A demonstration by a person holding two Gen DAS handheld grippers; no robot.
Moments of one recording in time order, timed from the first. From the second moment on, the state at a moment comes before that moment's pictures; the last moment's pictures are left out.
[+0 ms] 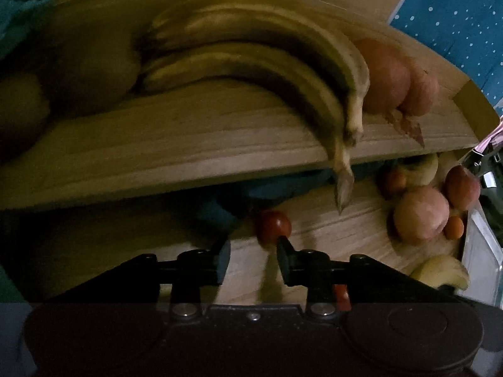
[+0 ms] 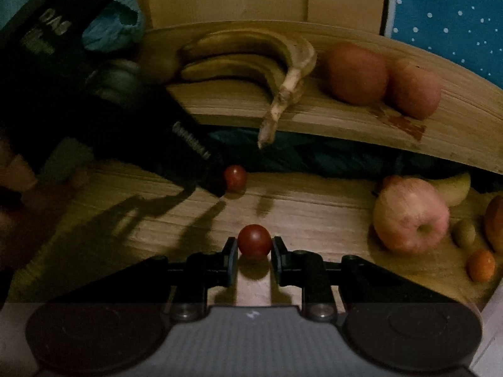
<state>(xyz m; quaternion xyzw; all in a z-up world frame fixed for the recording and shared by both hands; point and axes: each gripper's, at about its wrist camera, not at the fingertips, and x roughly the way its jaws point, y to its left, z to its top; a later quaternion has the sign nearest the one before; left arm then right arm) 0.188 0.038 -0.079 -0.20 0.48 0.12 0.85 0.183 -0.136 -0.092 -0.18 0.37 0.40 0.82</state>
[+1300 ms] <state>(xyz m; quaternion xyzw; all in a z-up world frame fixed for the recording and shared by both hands) 0.183 -0.028 -0.070 -0.17 0.47 0.06 0.86 0.158 -0.177 -0.068 -0.15 0.36 0.36 0.85</state>
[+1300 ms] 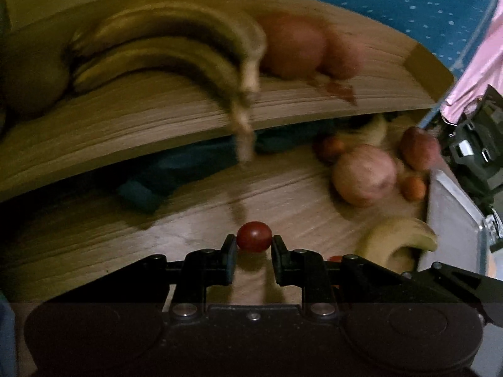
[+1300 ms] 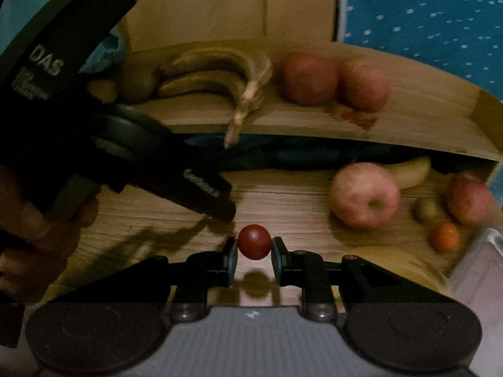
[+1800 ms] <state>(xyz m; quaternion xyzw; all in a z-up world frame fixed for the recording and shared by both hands) 0.215 -0.144 -0.040 -0.11 0.44 -0.09 0.89 0.164 -0.293 -0.046 -0.11 0.36 0.19 0.91</state>
